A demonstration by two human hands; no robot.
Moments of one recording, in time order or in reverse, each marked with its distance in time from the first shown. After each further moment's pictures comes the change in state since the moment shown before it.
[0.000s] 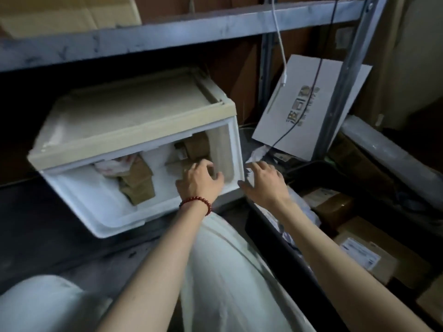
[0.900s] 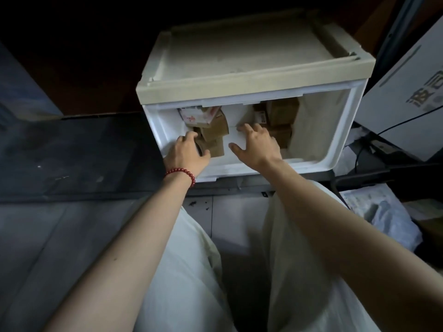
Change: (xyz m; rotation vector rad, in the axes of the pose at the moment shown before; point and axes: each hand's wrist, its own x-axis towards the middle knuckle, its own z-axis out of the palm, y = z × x) left_hand 0.008 -0.183 -0.087 0.194 0.096 -0.259; right_hand 0.053 -0.178 0.093 0.046 -0.159 -0.322
